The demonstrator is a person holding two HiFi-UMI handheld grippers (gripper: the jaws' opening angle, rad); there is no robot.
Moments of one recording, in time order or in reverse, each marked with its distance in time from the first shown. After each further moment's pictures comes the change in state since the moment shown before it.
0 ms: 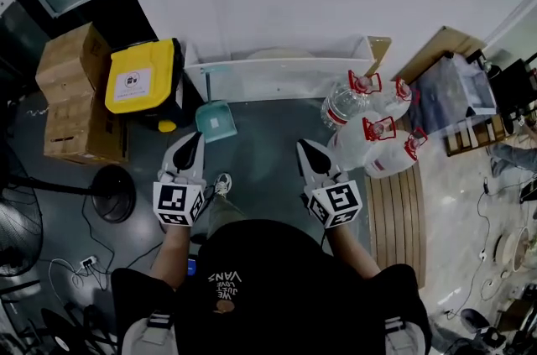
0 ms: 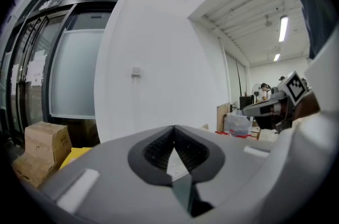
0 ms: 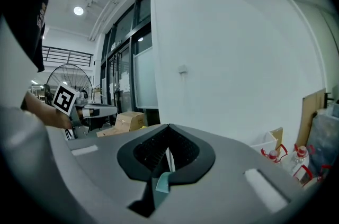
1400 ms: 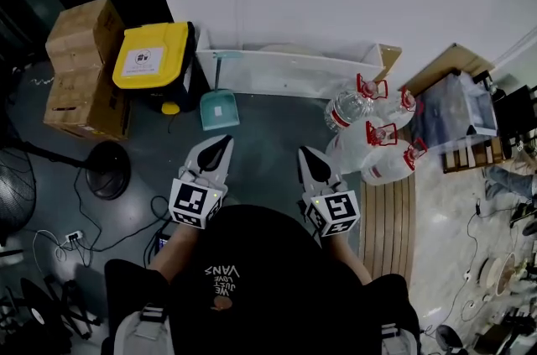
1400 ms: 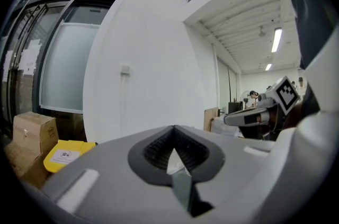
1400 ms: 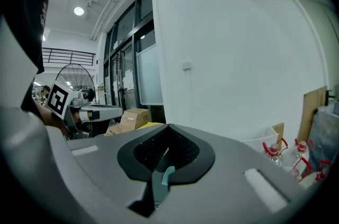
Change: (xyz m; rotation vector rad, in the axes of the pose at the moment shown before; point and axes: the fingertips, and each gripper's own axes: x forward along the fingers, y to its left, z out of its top) left arm -0.025 -0.074 -0.003 -0.044 -0.024 -0.107; right arm -0.029 0.027 -0.011 0.006 0.032 0.029
